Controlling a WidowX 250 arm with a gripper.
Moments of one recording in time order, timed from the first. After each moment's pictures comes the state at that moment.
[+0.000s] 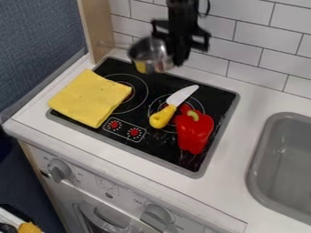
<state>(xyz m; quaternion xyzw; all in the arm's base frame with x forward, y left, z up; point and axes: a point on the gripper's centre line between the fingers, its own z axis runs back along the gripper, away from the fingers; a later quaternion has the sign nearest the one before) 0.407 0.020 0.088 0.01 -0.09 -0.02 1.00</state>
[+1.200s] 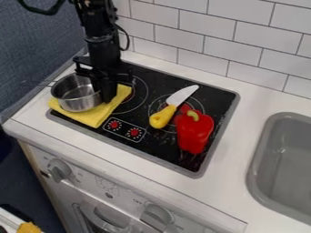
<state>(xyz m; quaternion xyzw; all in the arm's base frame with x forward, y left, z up) 0.312 0.099 0.025 -0.01 0.02 0.05 1.00</state>
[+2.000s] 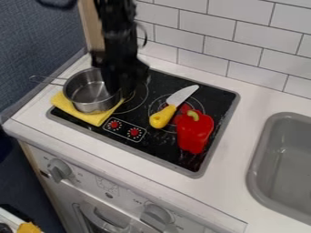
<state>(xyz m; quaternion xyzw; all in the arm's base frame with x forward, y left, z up) 0.324 0.071 0.060 0.02 -0.03 -0.01 1.00</state>
